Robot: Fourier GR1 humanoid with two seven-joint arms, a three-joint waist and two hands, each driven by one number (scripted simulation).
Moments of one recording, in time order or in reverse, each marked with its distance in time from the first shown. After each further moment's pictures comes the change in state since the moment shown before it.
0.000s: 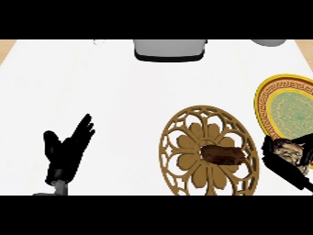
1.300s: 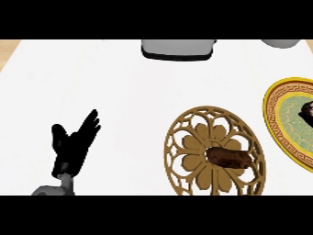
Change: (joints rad) left arm -0.050 -0.020 -0.006 0.024 -0.016 -0.017 0.019; right arm -0.678 -0.250 -0.380 1.390 -0.403 0.389 -0.653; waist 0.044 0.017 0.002
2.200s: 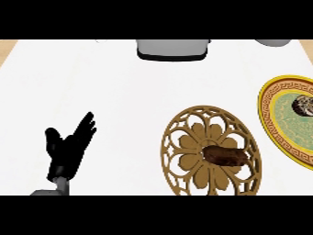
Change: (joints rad) left arm 0.028 0.006 0.023 -0.009 0.006 -0.009 -0.013; right arm -0.041 -0.126 -0.278 0.260 -0.275 0.440 -0.336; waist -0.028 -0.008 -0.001
